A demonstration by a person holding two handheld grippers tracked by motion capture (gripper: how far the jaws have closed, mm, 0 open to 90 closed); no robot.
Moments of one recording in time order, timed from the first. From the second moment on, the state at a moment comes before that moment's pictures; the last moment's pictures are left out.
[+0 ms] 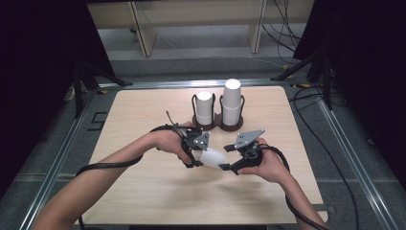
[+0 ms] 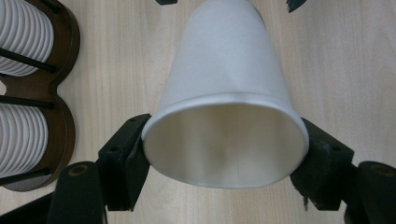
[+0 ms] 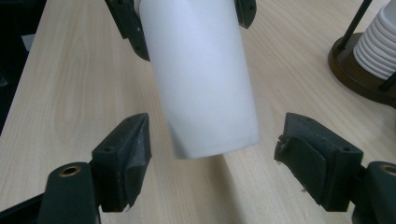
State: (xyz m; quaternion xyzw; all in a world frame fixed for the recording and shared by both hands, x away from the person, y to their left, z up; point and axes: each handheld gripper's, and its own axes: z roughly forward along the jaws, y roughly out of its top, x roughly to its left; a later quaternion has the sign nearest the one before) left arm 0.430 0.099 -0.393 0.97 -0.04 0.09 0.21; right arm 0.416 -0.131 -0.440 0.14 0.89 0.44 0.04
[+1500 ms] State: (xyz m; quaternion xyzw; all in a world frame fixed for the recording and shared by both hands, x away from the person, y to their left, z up) left arm 0.425 0.087 -0.388 0.98 -0.07 0.08 0.19; right arm 0.419 -0.095 -0.448 0.10 0.90 0.42 0.04
